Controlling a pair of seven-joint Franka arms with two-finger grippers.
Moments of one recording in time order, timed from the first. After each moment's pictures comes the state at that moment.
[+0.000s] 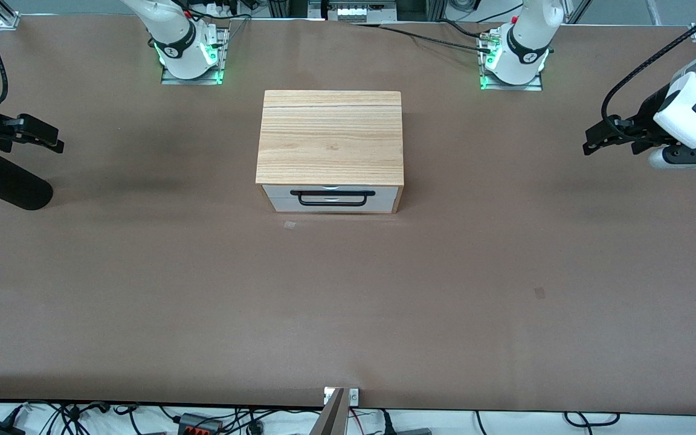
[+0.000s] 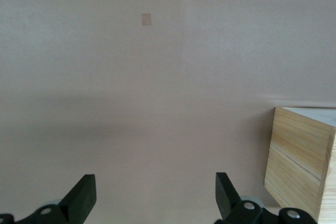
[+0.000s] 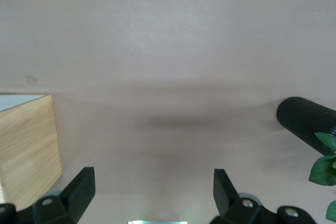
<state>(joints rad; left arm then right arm) 0.04 -0.04 -0.09 -1.71 -0.08 1.61 -0.10 -0.03 0.05 0.00 -1.57 0.00 1.52 -0.04</state>
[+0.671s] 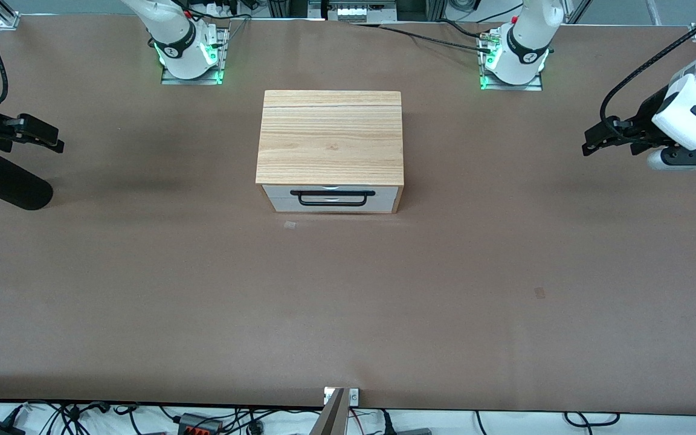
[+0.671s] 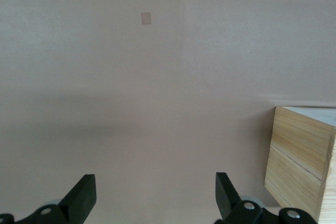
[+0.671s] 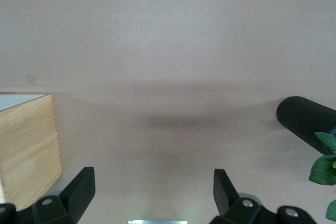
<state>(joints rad) 0.04 -0.03 -0.09 -1.71 -0.08 1.61 -0.10 -0.03 0.05 0.00 -1.57 0.00 1.52 -0.04</state>
